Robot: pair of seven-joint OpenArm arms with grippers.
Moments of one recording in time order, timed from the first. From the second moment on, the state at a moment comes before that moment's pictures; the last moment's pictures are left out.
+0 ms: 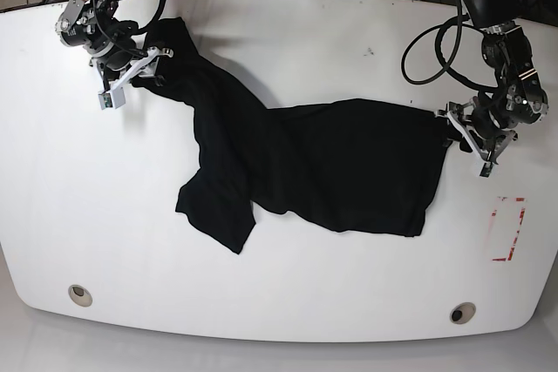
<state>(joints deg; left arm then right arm) -4.4 -16.4 -23.5 80.2 -20.1 -39.3 55.3 -14.2 2.9 36.9 96.2 29.0 40.1 -63.2</state>
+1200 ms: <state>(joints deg) -4.3 -16.5 -23.5 80.2 -20.2 -39.3 55.3 -10.7 5.1 42.4 94.3 28.1 39.7 -66.2</state>
